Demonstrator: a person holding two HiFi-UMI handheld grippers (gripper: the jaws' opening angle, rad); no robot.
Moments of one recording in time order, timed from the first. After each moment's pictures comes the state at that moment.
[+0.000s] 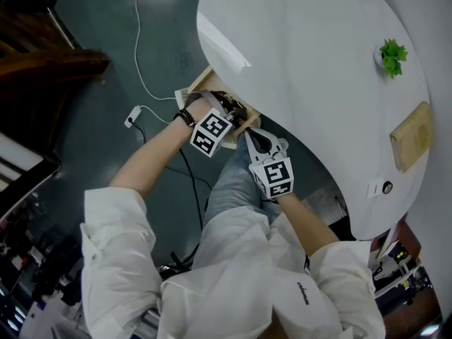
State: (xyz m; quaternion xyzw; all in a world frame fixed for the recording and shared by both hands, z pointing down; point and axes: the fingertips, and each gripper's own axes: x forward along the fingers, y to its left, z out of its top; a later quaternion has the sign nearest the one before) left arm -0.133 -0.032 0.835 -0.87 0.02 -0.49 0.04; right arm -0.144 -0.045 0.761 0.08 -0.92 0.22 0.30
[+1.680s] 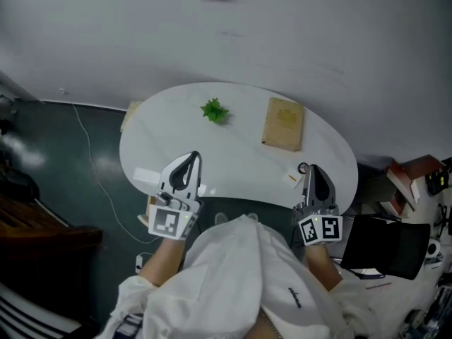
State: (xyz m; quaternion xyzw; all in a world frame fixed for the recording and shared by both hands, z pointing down) left arm 0.011 -0.201 0.308 -0.86 0.50 0.05 0.03; right arm 0.300 -0.182 0.349 0.61 -0.79 0.04 -0.04
